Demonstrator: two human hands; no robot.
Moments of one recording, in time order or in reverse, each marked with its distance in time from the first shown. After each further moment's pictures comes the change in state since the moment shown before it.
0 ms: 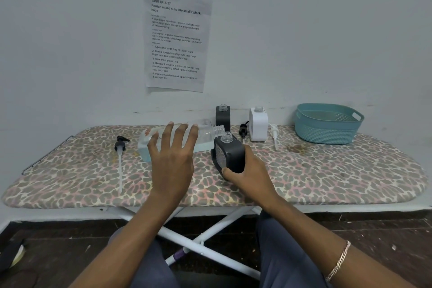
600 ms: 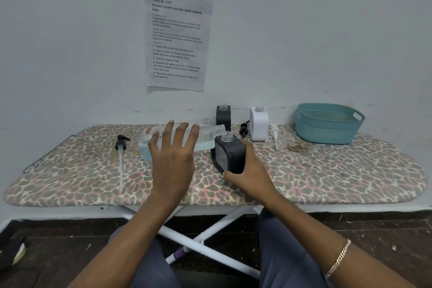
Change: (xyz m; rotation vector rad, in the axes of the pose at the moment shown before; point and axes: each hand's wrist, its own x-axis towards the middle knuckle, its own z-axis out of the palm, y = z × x) left_hand 0.001 0.000 -0.001 -0.005 -0.009 -0.007; right_hand 0.002 0.000 -0.002 0.019 -0.083 0.042
